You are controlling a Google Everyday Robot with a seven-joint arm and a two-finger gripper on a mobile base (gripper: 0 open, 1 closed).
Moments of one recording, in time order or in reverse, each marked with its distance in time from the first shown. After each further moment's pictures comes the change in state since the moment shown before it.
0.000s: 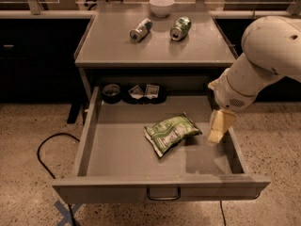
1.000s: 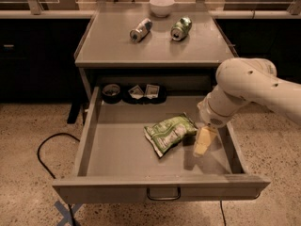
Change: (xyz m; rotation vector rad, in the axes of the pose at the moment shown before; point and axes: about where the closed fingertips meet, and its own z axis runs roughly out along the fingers) arm 0.013 -0.003 0.108 -0.057 0.009 0.035
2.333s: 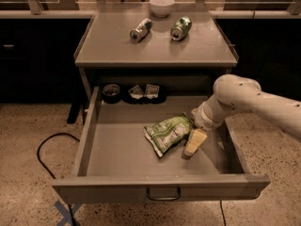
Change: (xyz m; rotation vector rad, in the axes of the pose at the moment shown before) arm 0.007 -0.037 0.090 -0.044 -0.124 0.075
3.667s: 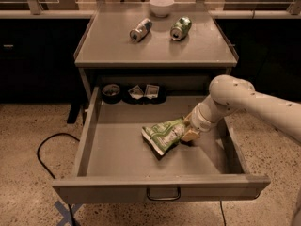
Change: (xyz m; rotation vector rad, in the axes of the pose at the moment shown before) arm -0.009 0.006 0.017 -0.061 -0.030 -0.064
